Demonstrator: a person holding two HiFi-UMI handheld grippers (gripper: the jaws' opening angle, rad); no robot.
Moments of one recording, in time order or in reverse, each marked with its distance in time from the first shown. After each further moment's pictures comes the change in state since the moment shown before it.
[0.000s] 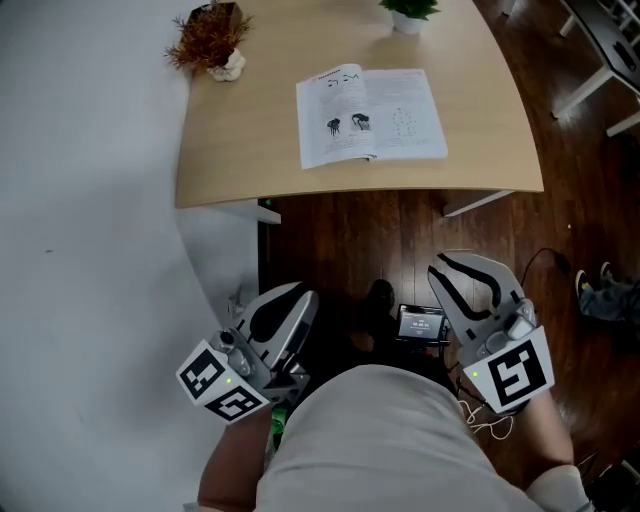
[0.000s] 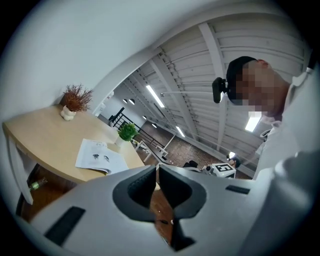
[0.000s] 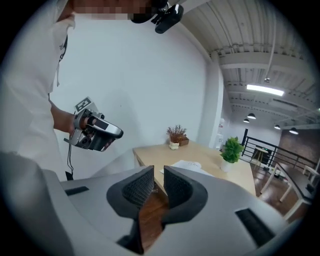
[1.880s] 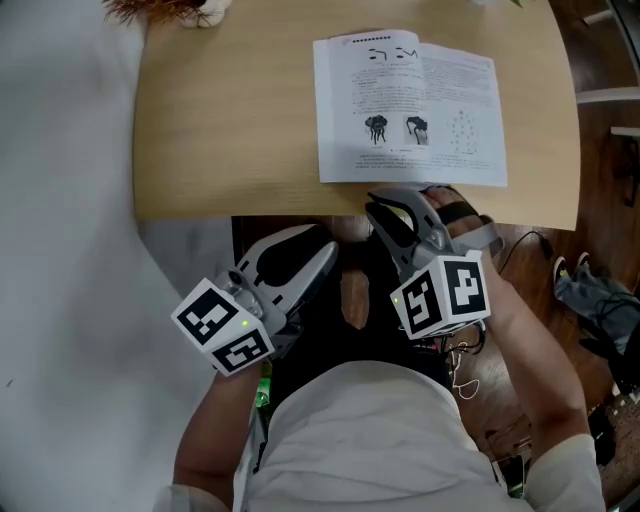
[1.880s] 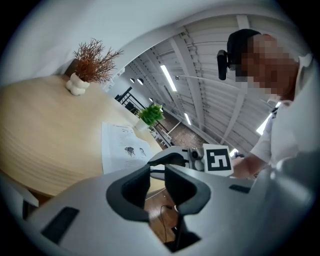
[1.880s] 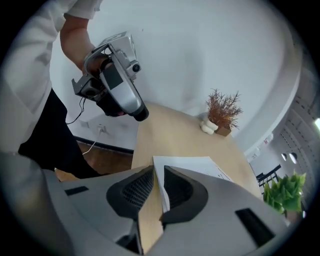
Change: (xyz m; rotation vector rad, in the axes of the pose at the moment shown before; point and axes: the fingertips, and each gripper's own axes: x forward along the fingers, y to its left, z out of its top) left arm 0.099 0.228 -0.012 -0.104 0.212 -0.011; right arm 0.310 -0.030 -0.066 -0.561 0.353 0.264
